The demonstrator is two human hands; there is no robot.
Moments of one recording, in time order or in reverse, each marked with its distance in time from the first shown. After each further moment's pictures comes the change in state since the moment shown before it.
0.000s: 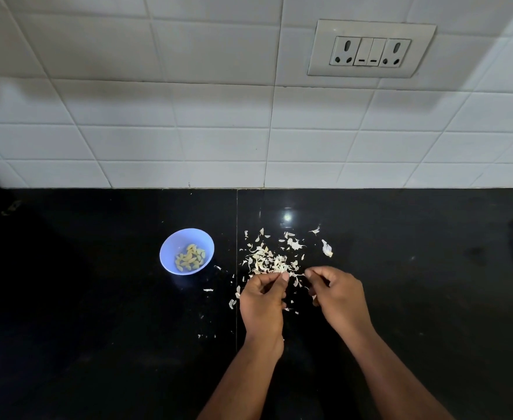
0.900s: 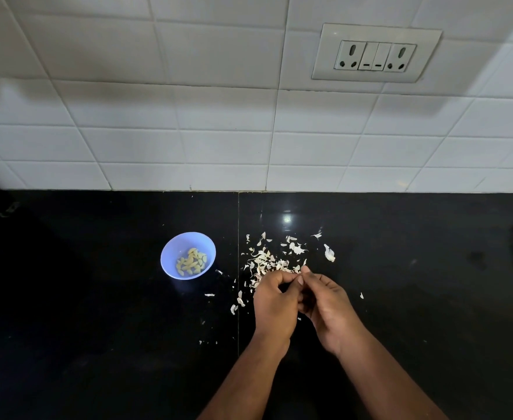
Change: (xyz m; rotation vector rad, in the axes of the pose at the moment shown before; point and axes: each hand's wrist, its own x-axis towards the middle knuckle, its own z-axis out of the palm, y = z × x) left_hand 0.005 0.009 0.012 0.183 -0.163 0.081; right_hand 0.001 -0.013 0.028 0.890 -0.166 0.494
